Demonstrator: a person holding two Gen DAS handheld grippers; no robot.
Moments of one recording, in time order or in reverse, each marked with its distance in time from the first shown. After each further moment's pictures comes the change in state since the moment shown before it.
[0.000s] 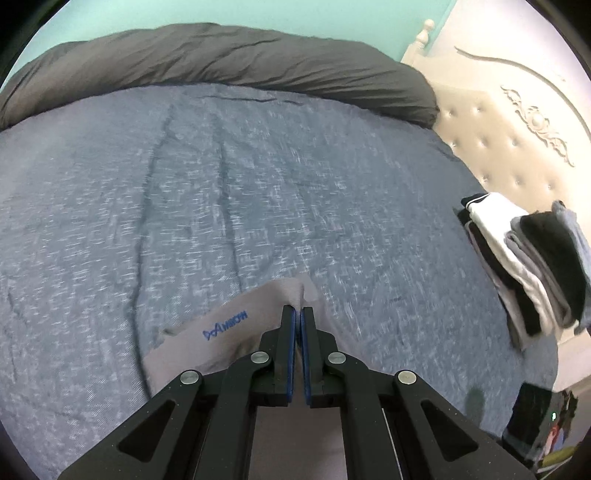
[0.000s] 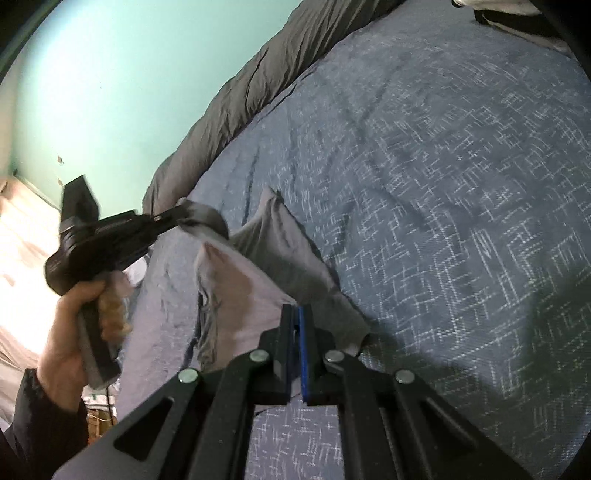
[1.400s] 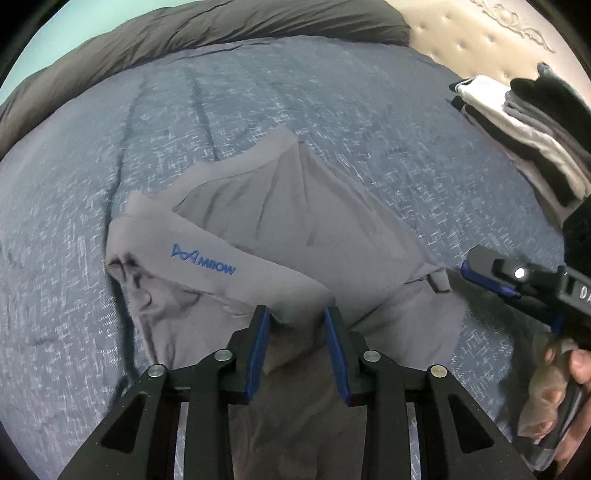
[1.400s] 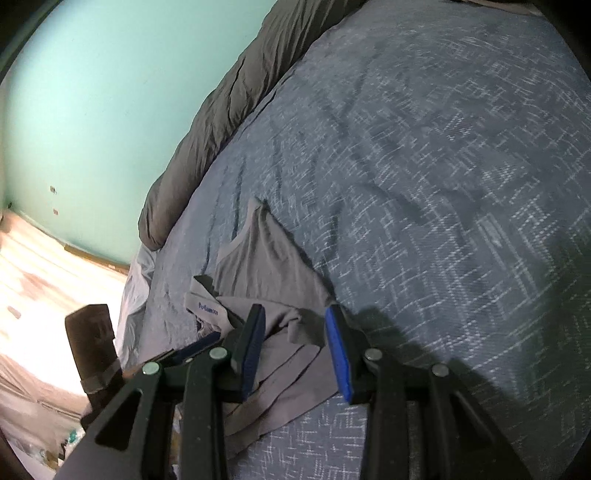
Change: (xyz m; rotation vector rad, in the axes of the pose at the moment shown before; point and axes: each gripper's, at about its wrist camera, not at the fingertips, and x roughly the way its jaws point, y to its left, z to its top) left arm 0.018 -0.015 -0.122 0.223 0.129 0.094; right arm 0.015 -0.014 0.008 0.101 -0.033 -0.003
